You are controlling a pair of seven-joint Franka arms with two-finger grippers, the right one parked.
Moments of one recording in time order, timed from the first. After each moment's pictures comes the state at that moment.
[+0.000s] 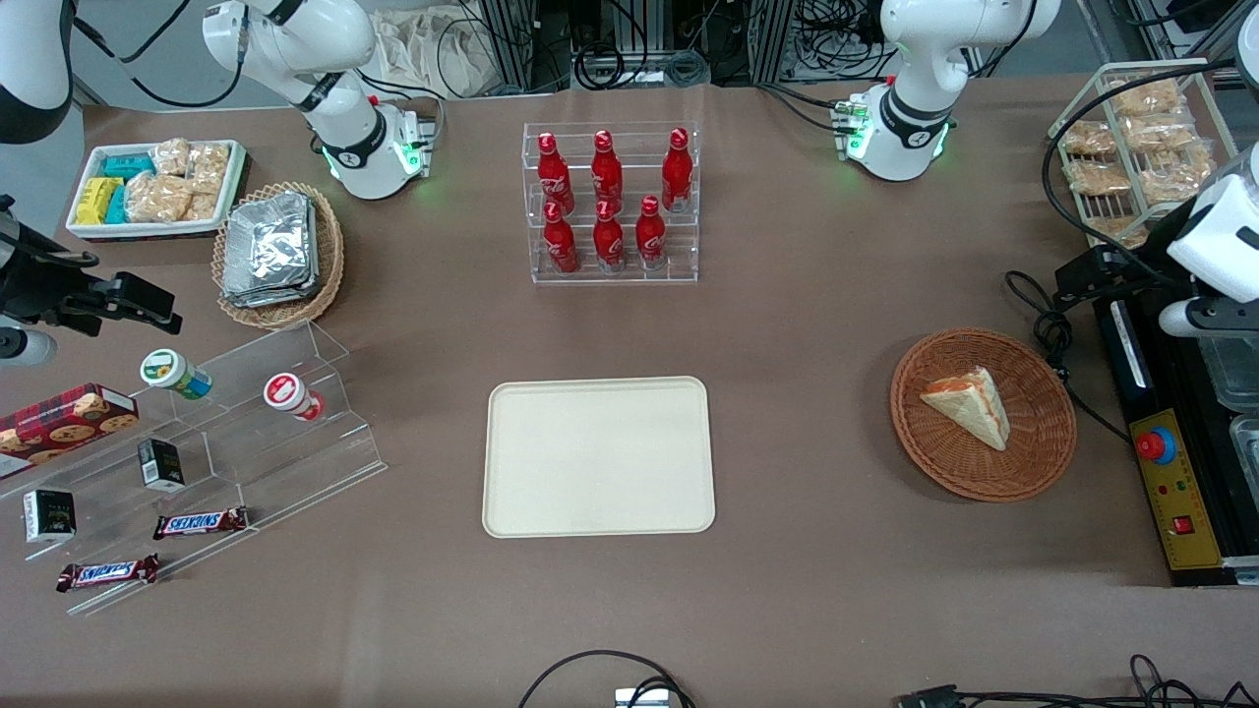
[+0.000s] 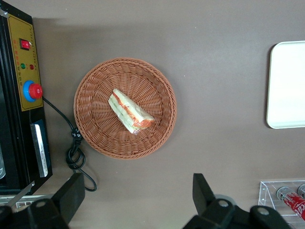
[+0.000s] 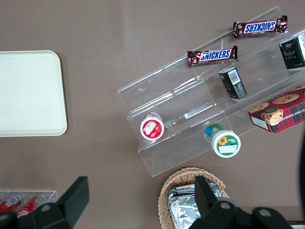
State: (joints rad) arm -0.01 0.03 -0.02 -1.58 -0.02 1.58 0.00
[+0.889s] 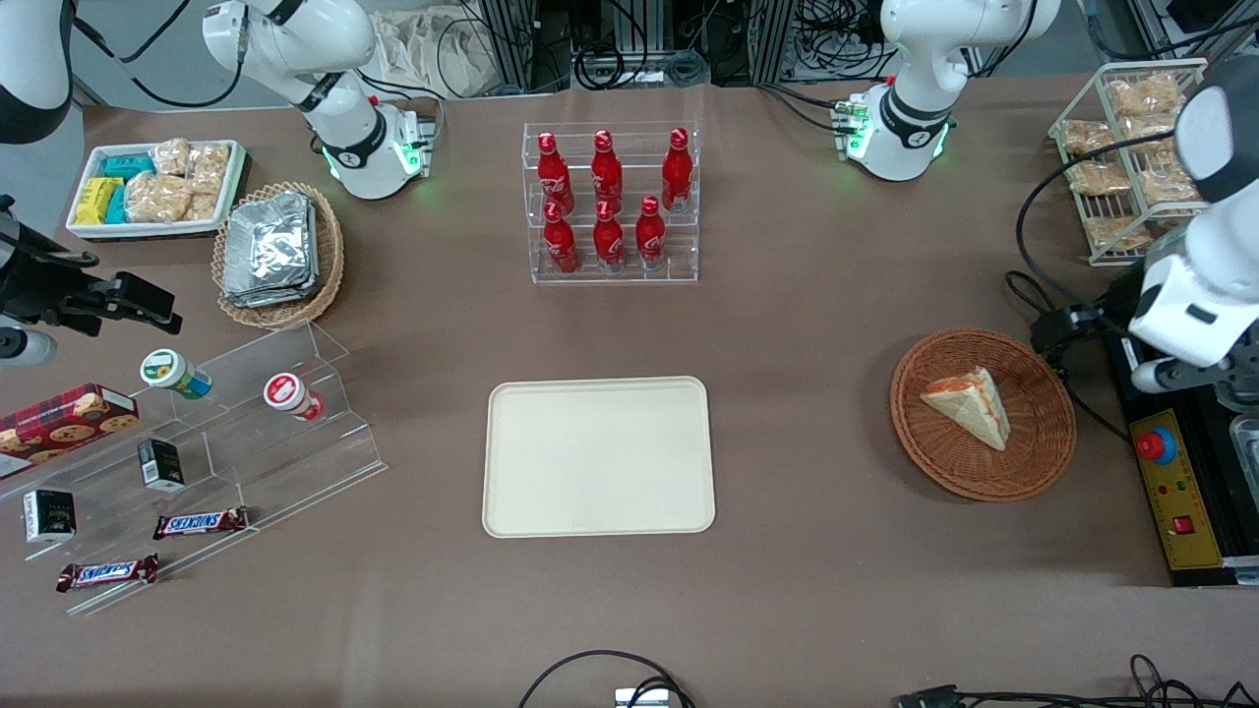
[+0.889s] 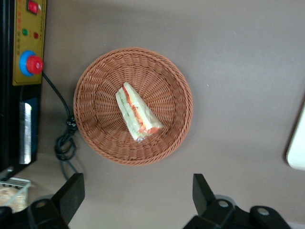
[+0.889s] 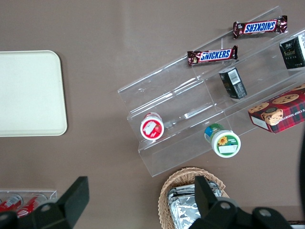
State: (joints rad) arm -0.01 0.07 -0.02 -1.75 0.02 1.76 -0.27
